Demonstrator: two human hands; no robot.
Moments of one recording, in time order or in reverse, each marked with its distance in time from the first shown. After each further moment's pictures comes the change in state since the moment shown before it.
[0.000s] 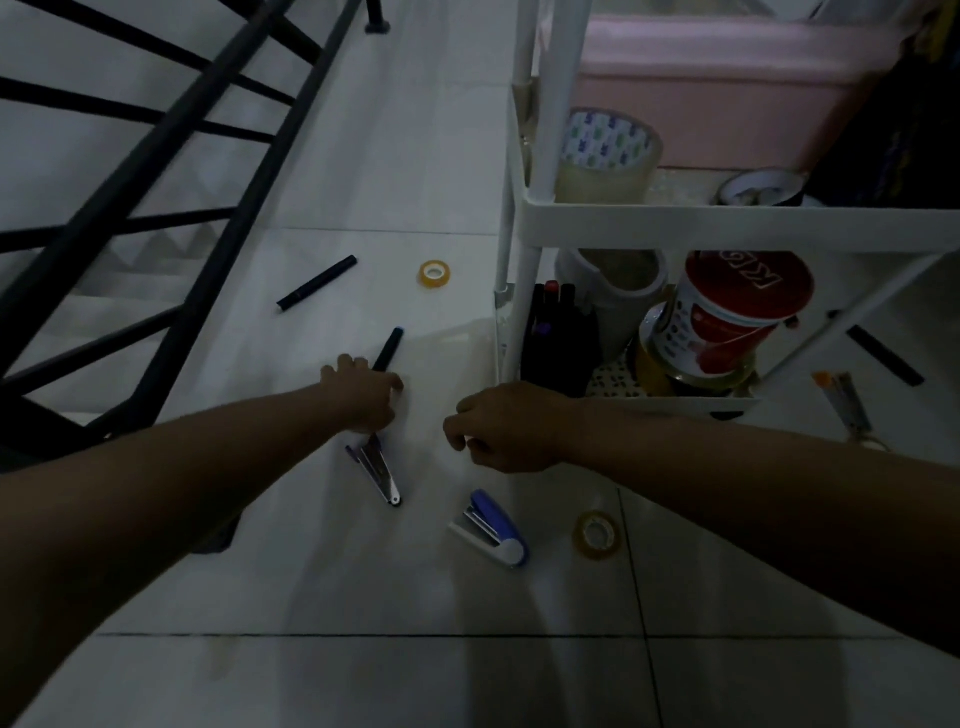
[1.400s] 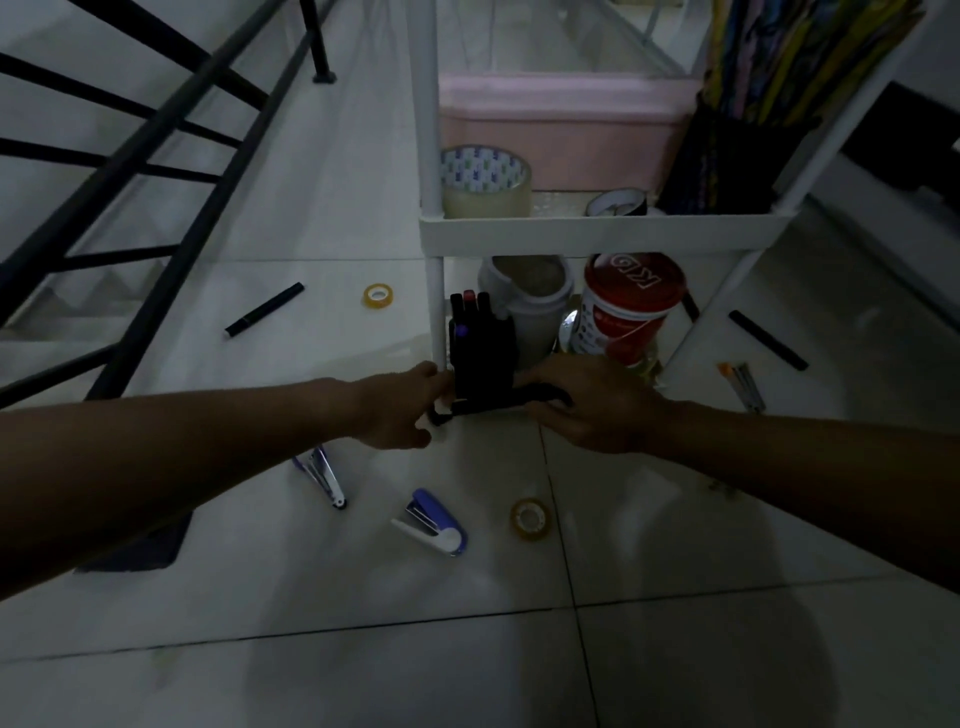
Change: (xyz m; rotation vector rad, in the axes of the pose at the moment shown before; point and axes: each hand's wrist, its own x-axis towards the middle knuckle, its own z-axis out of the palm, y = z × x) left_hand -0.084 0.091 -0.065 -0.191 0.102 0.623; right_hand -0.150 0.022 -0.016 0.171 0.536 0.288
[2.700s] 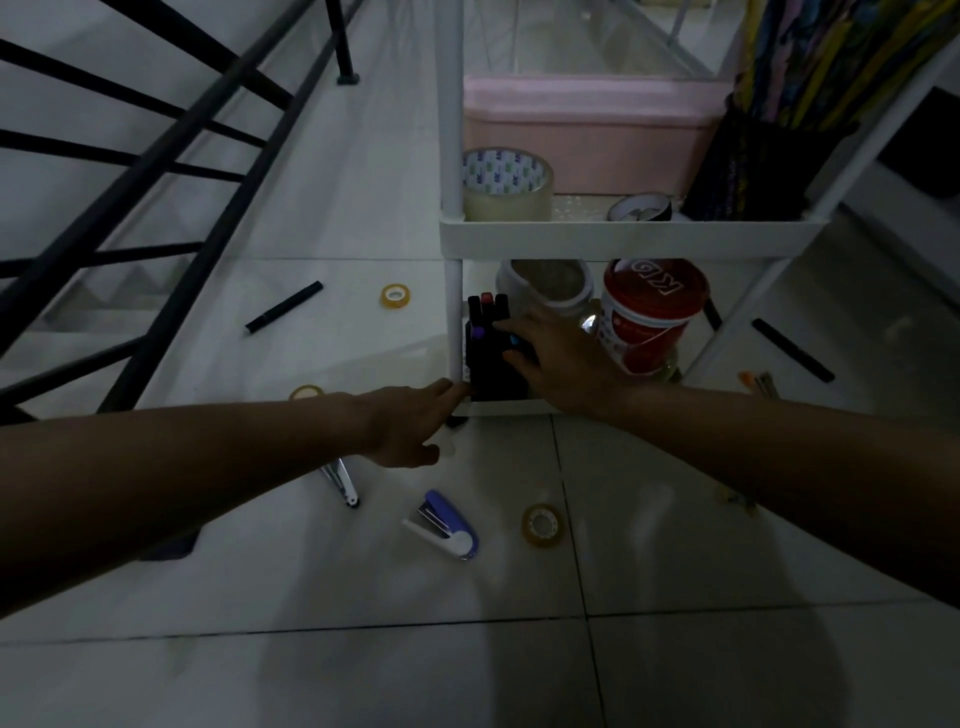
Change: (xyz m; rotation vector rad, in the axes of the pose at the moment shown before) left_hand -0.004 -0.005 0.014 0.180 -0.054 -0.022; right_hand 0.063 0.003 0.023 0.050 0.115 0.138
